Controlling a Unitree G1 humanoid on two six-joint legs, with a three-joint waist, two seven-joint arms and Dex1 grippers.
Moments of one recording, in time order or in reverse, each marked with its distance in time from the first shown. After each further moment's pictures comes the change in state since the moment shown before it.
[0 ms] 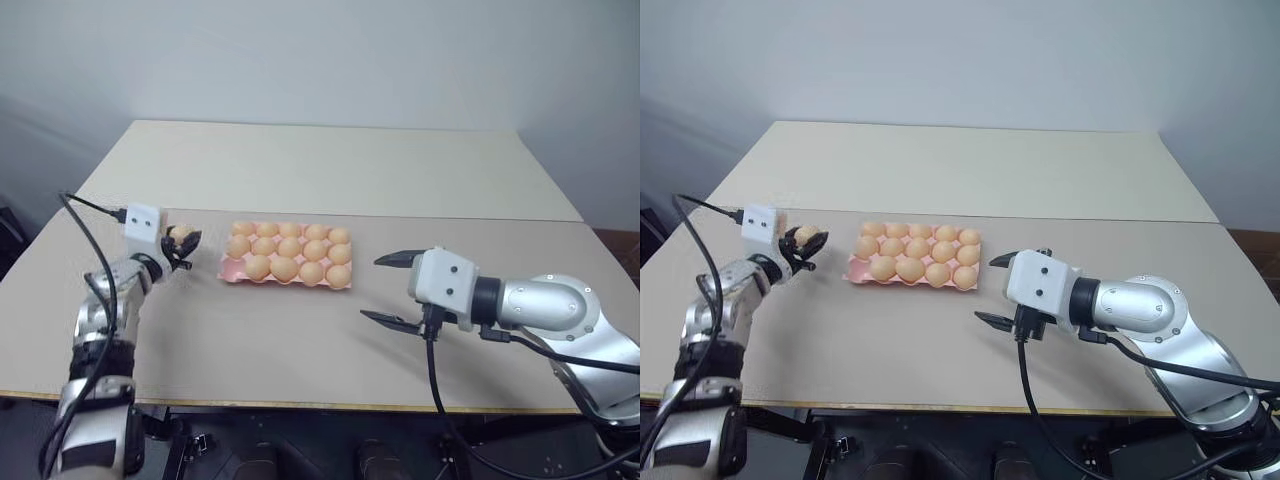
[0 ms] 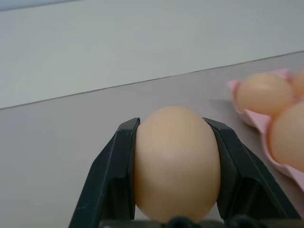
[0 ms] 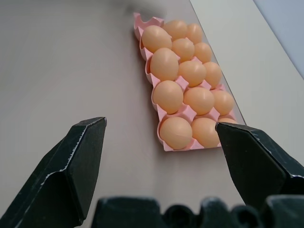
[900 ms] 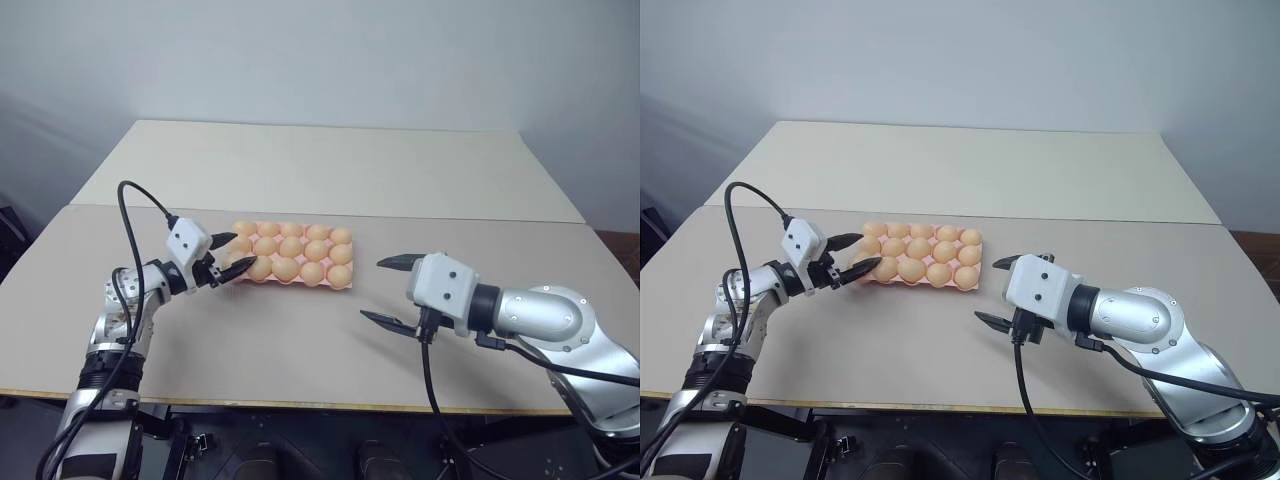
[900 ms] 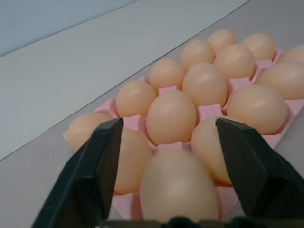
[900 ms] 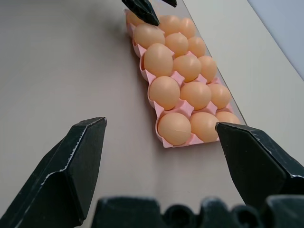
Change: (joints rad) left arm -0.008 -0.001 -0.133 0.019 -0.014 -0.227 -0.316; right arm 0.052 0.023 -0.007 -0.032 -0.017 0.024 -0.053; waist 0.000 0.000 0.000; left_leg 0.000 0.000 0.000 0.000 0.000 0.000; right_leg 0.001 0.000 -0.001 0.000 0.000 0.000
